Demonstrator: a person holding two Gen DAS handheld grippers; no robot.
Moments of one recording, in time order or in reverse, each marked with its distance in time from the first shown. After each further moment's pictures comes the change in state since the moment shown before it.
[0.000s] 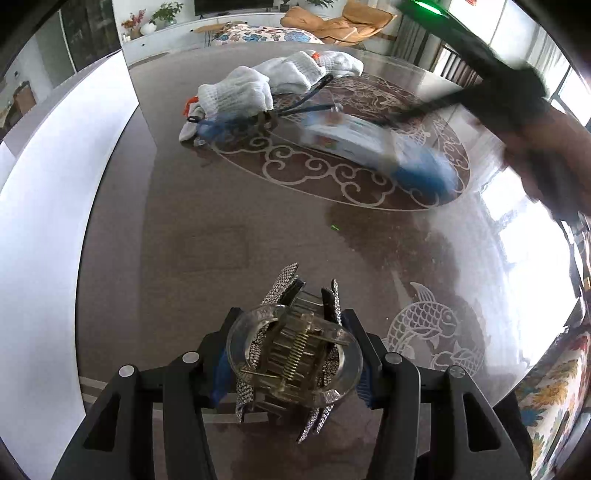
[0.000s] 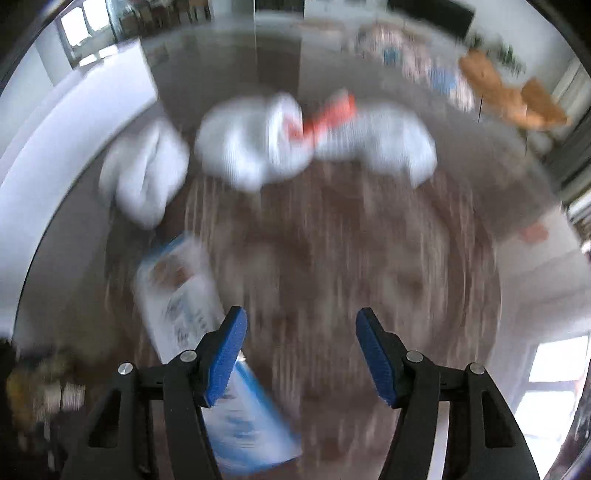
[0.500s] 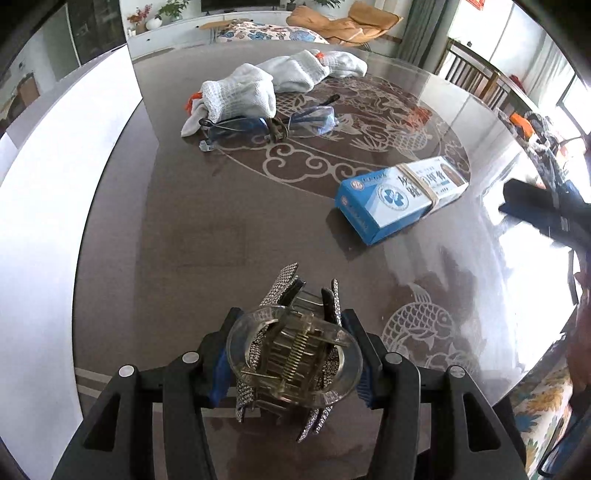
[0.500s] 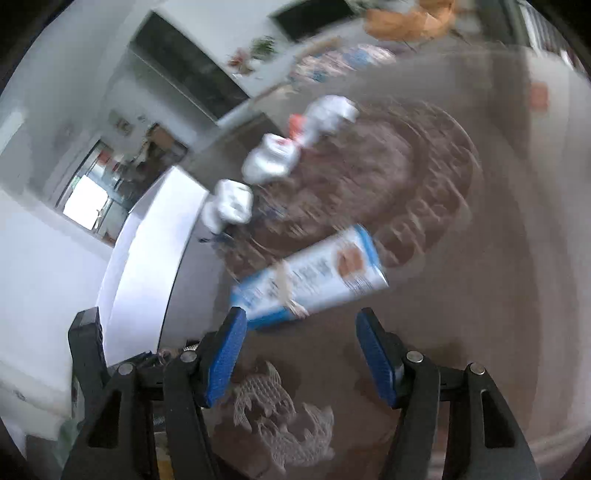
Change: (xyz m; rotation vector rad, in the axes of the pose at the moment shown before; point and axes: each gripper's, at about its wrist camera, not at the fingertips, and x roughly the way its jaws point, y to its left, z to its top) left arm 0.000 0.004 -0.001 -0.008 0.010 0.001; right arm -0.078 0.005 -0.129 0.465 -0.383 0.345
